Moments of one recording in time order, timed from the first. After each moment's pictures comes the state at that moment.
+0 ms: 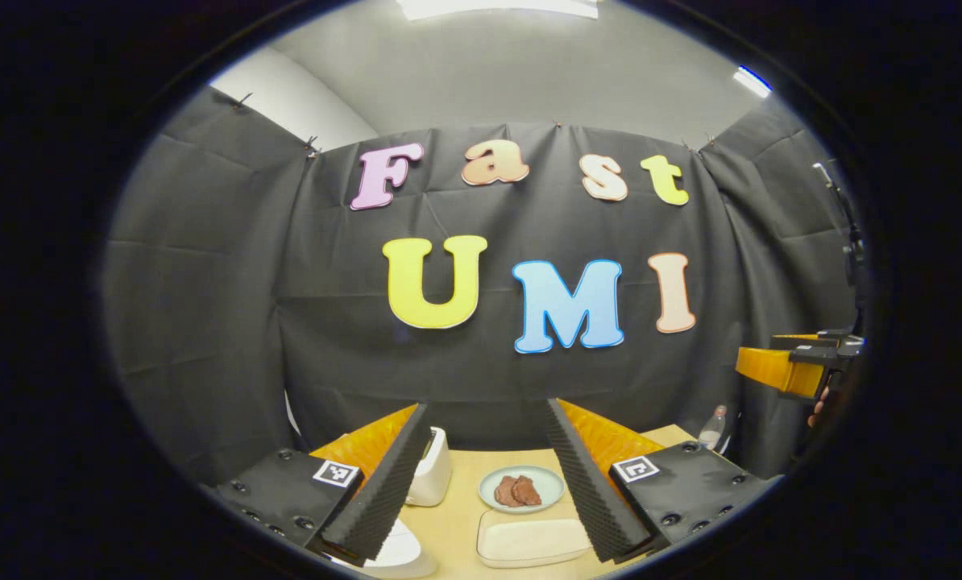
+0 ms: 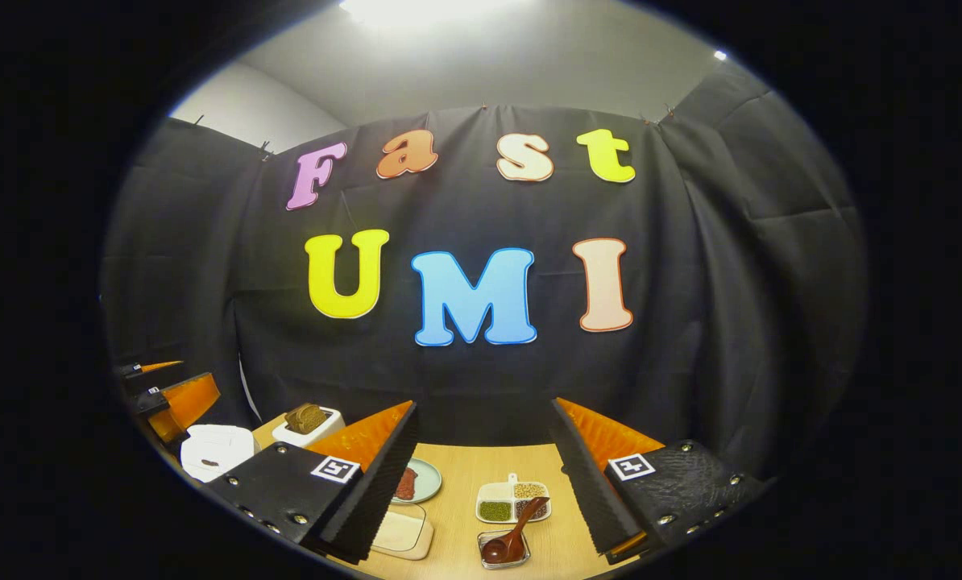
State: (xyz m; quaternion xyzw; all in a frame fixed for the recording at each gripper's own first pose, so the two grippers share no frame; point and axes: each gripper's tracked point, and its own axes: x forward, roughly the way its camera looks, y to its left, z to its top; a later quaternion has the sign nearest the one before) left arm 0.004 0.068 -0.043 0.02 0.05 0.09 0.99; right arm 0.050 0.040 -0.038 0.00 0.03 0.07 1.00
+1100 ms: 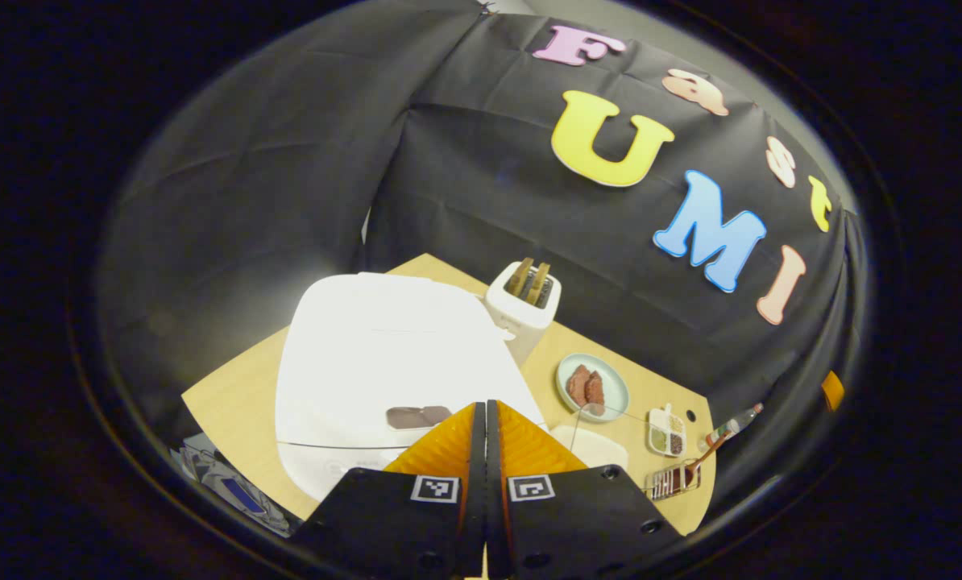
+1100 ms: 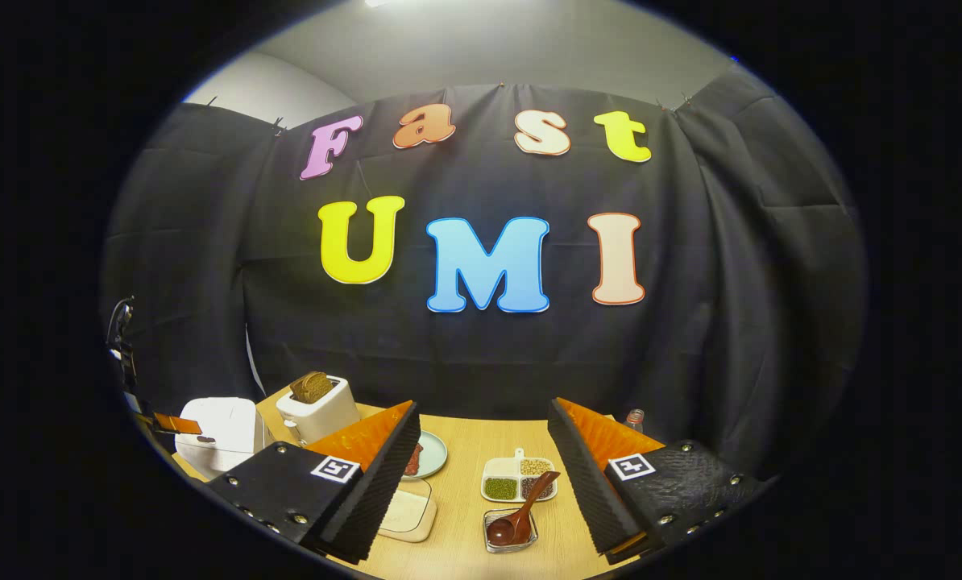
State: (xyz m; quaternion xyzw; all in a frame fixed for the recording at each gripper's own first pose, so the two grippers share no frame) left arm -0.091 0.249 -0.260 -0.23 0.30 0.22 0.90; right arm 0.035 0.052 -0.083 -0.02 0.08 0.08 0.99
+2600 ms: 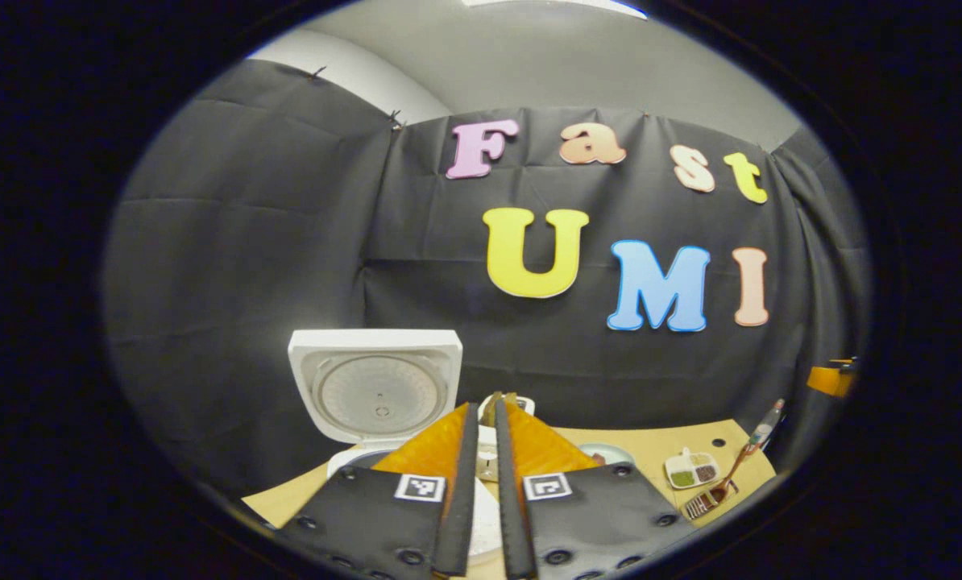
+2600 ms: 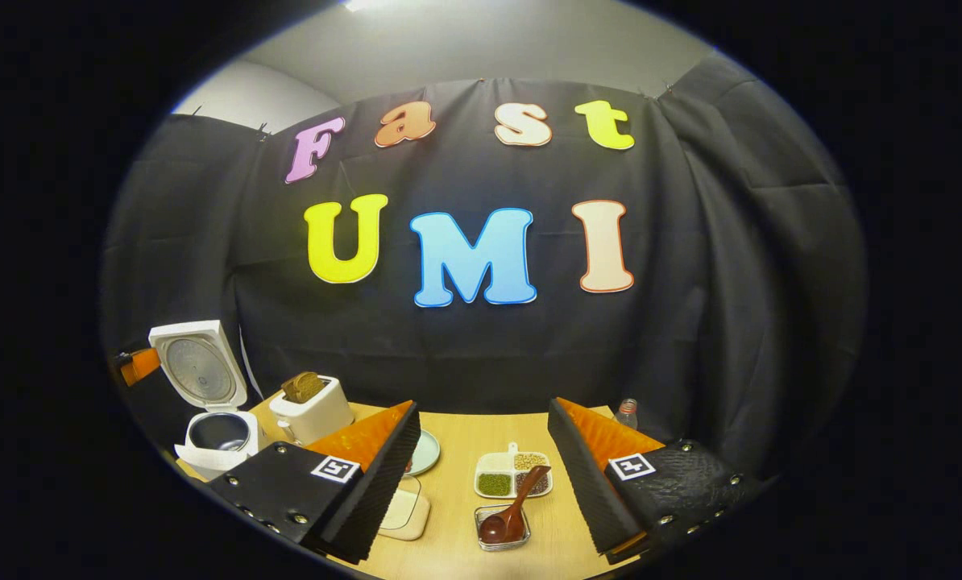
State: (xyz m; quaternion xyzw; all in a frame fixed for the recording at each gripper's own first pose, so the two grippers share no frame) left arm -0.056 0.183 -0.072 -0.01 0.07 0.19 0.98; right arm 0.041 0.024 -0.099 -0.01 0.09 0.07 0.99
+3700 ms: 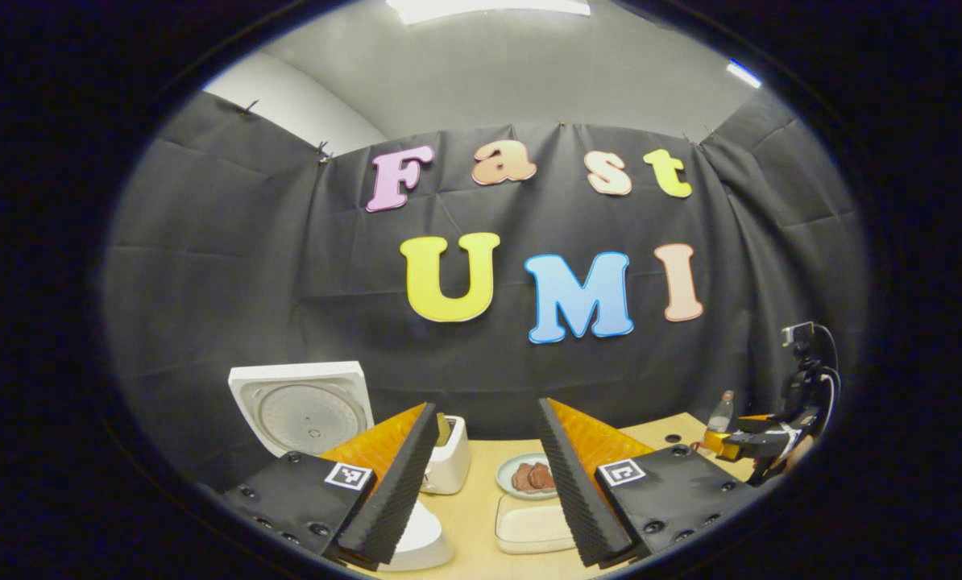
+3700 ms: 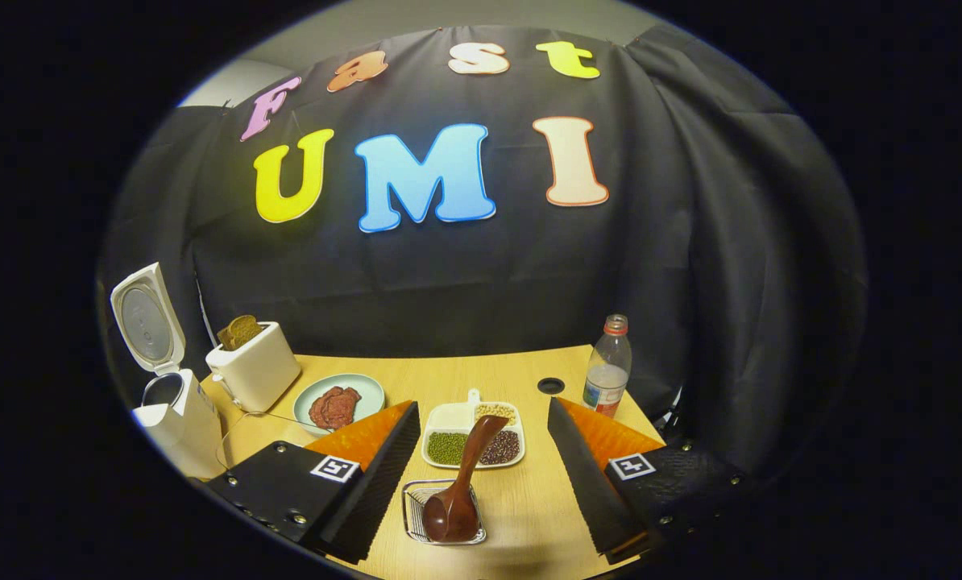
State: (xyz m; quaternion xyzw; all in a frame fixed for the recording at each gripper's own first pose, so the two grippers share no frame) left arm -0.043 0.075 -0.057 0.04 0.06 0.12 0.99; right arm 0.116 -0.036 -0.268 0.02 0.19 0.03 0.98
